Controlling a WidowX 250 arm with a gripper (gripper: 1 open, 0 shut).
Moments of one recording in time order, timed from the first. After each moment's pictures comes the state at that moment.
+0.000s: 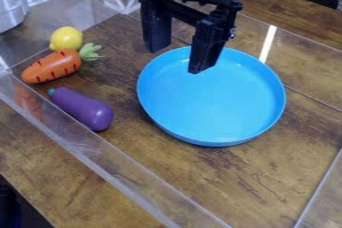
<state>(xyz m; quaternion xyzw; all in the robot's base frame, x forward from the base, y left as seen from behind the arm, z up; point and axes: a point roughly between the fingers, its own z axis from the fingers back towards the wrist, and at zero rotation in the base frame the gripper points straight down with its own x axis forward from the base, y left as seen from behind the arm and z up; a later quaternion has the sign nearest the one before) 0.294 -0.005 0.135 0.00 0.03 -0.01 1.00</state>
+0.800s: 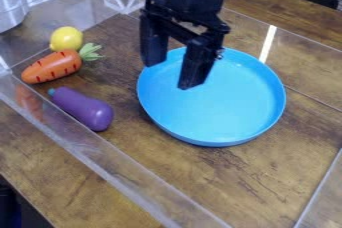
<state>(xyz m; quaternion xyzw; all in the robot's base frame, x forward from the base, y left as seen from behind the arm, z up) 0.291 0.007 0.111 0.00 0.07 -0.05 1.00</state>
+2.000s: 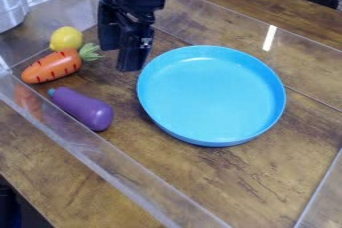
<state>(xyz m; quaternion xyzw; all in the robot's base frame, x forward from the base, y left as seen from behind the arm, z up) 0.282 0.078 0.098 0.01 0.10 -0.16 0.98</state>
